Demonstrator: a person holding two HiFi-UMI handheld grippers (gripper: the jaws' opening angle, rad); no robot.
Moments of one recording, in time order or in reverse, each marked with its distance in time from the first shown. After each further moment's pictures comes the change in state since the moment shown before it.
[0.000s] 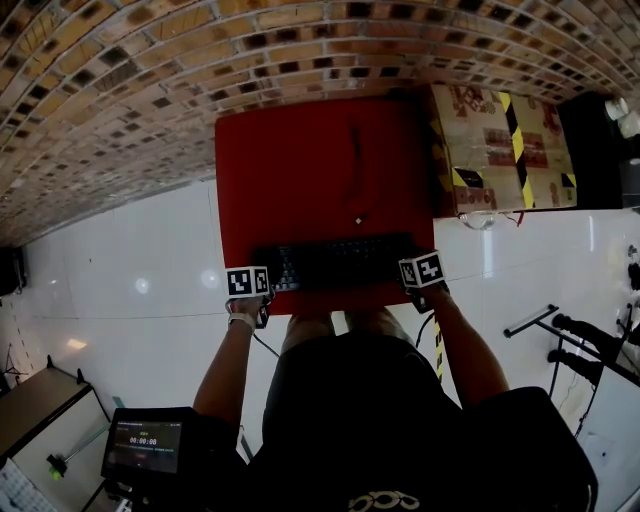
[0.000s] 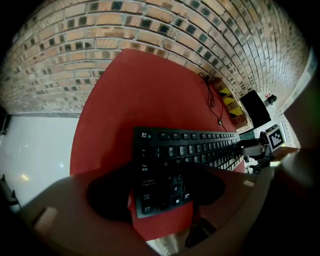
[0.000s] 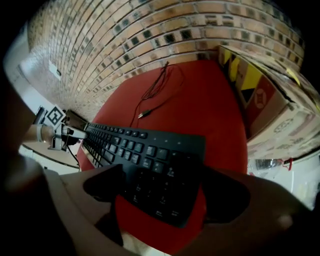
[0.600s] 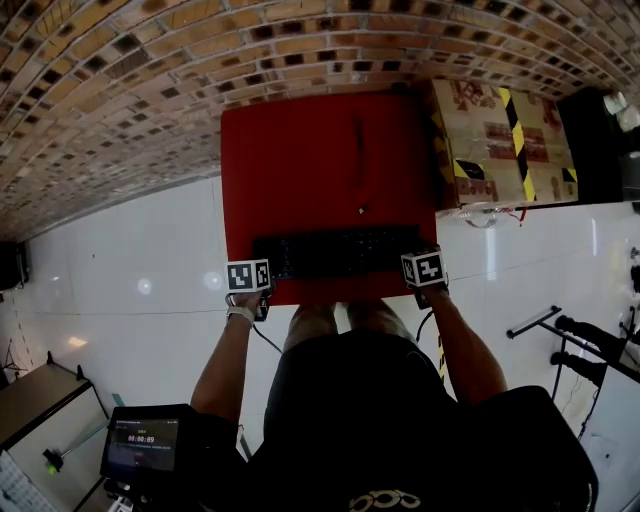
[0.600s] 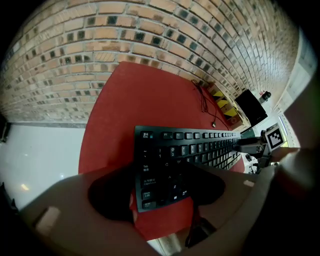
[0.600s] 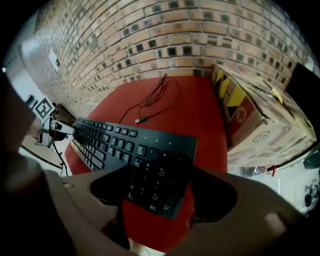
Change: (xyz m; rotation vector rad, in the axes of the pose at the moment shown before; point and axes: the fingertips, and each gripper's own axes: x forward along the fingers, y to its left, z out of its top) left arm -0.019 -0.007 0.007 0.065 -0.089 0.011; right arm -0.023 -0.007 0.006 -0.036 -0.105 -0.155
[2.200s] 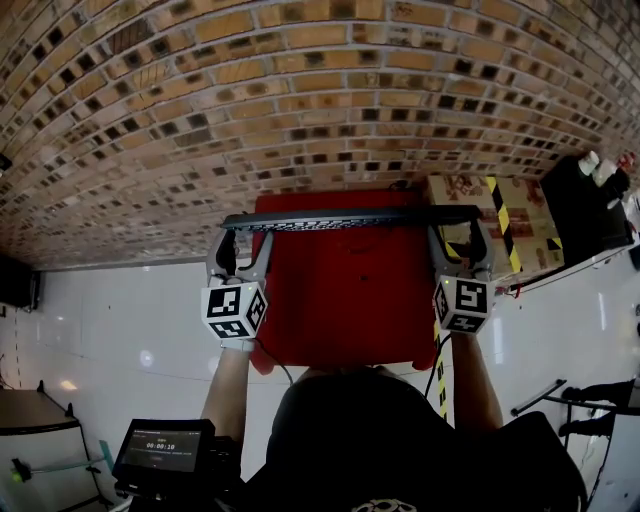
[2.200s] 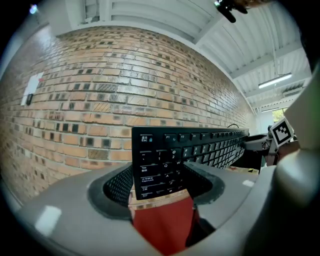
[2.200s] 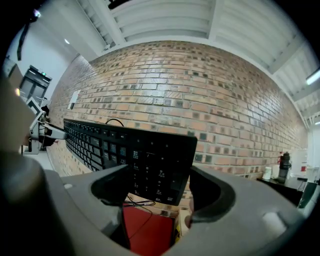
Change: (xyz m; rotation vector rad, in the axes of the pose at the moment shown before) left arm -0.330 -0.127 0.255 0.376 -1.125 0.088; right arm -0.360 0.024 0.279 -0.195 -1.132 -0.329
